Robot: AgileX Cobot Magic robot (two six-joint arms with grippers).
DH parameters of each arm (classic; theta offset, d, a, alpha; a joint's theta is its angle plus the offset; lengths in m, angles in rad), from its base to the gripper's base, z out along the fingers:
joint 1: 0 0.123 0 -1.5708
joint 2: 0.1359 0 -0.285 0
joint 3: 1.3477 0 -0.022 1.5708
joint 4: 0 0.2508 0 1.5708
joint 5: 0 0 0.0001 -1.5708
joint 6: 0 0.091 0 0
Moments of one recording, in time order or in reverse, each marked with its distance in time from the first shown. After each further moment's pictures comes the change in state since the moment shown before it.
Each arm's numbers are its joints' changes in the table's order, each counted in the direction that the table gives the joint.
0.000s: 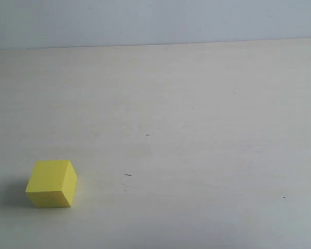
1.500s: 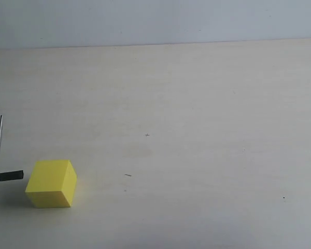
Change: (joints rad) left arm 0.186 0.504 0.353 -0.063 0.549 1.094; right arm 0.000 0.000 0.000 0.000 0.000 0.000
